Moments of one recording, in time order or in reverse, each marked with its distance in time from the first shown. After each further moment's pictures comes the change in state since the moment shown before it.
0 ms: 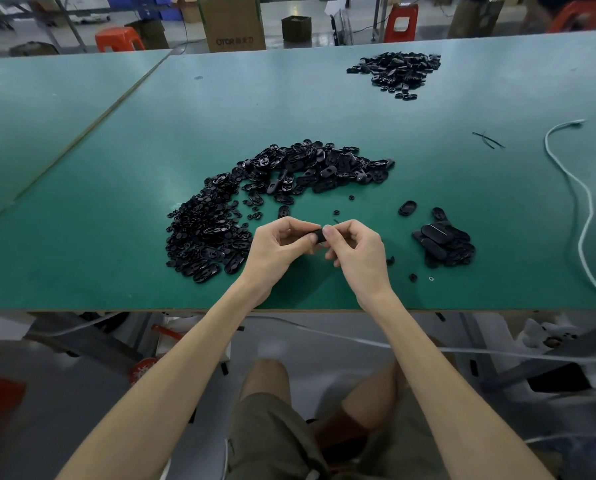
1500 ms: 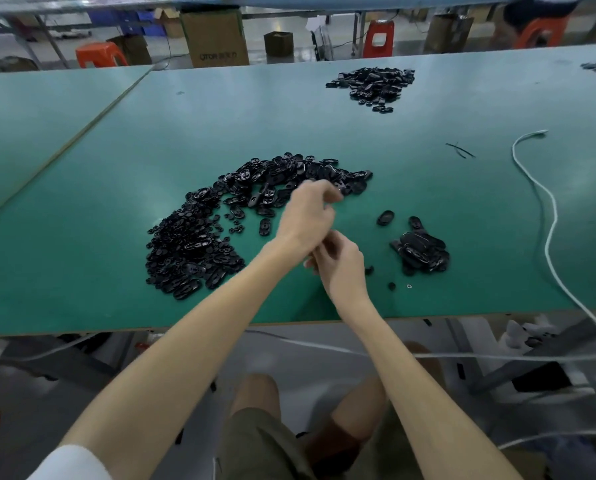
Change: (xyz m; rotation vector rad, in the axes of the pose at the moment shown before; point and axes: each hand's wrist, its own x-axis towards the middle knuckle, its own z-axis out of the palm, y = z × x) left_hand 0.066 0.060 0.073 0.691 -0.014 0.052; right_hand 0.005 0.002 0.001 -0.043 0.040 0.036
